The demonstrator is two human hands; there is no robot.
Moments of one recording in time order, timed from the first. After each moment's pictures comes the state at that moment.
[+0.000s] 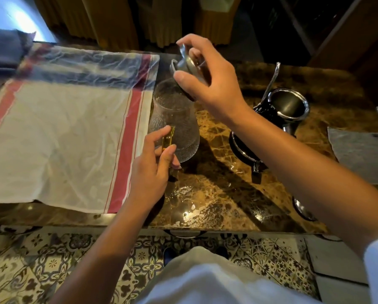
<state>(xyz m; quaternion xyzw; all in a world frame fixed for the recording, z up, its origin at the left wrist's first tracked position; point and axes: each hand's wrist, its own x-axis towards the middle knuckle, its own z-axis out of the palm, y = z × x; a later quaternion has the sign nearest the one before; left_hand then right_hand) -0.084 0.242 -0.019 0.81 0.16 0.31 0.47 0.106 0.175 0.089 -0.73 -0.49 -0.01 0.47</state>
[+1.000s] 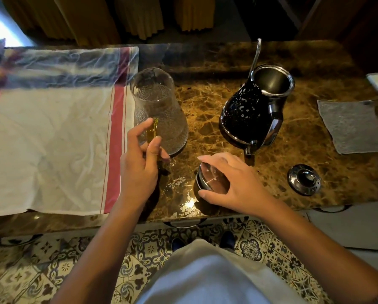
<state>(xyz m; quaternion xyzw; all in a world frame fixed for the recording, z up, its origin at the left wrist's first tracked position) -0.085 0.238 -0.021 0.80 0.18 0.30 0.49 0.018 0.014 -0.025 -0.86 -0.42 0.13 0.25</state>
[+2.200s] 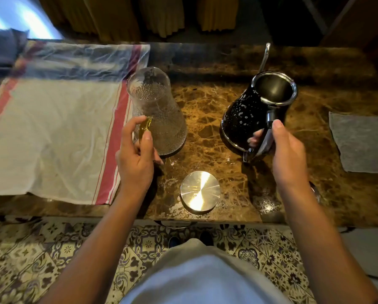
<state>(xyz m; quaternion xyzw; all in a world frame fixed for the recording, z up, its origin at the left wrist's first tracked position) -0.068 0.219 -0.021 0.76 0.25 0.38 0.47 0.086 -0.013 0.014 -0.78 -0.08 0.10 0.61</state>
